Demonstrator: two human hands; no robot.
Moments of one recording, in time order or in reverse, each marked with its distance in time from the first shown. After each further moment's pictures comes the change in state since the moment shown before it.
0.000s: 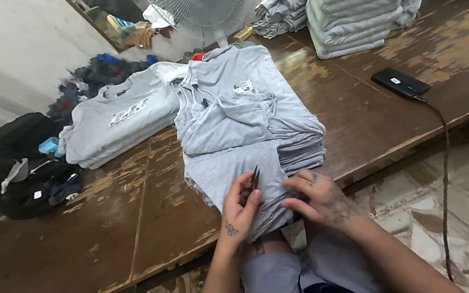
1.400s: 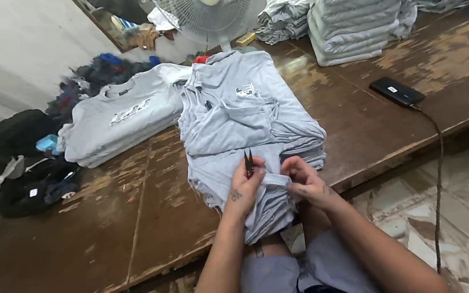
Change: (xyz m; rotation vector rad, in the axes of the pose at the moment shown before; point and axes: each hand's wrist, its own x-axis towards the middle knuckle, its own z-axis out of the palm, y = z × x) left_hand 0.042 0.003 0.008 -0.170 0.034 -0.223; right_hand 0.016 0.019 0.025 0.938 -0.001 0.269
